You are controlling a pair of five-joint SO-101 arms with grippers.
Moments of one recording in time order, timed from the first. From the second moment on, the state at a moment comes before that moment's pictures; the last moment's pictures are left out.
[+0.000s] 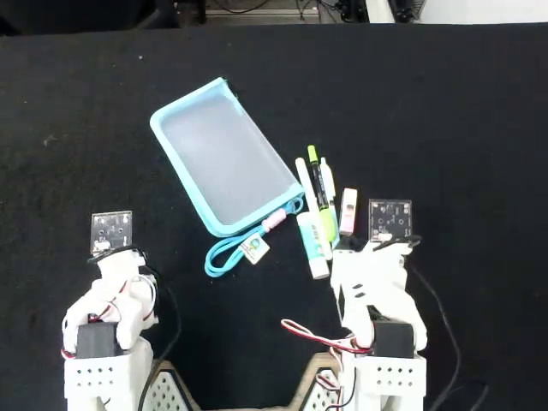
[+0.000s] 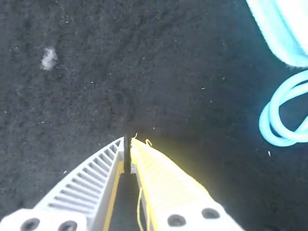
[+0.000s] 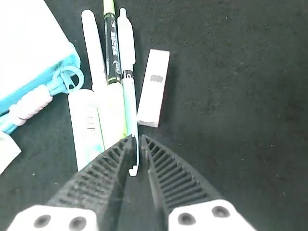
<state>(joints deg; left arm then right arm) -10.0 -104.5 96.1 73.2 -0.2 3.7 -103.0 97.0 58.6 1.5</state>
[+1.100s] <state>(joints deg) -12.0 -104.4 93.3 28.1 -11.3 3.7 -103.0 97.0 64.5 23.2</state>
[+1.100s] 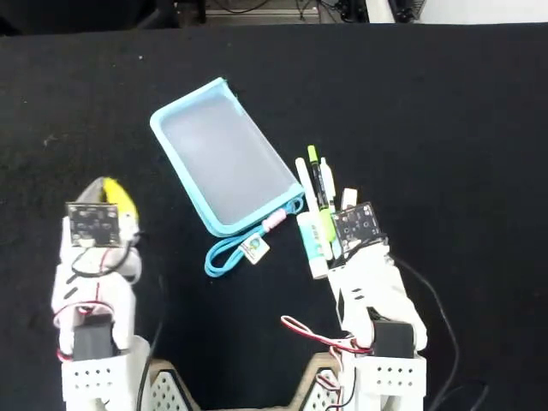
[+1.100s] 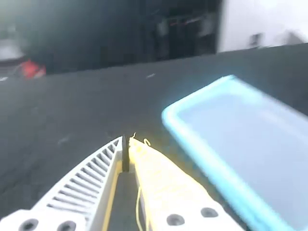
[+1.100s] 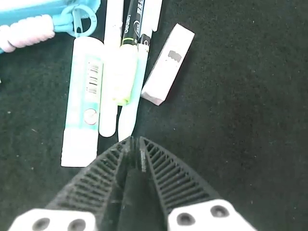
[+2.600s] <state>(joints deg) -4.9 -104.3 96.0 34.7 -1.1 -2.5 -79.5 42.2 74.5 12.1</state>
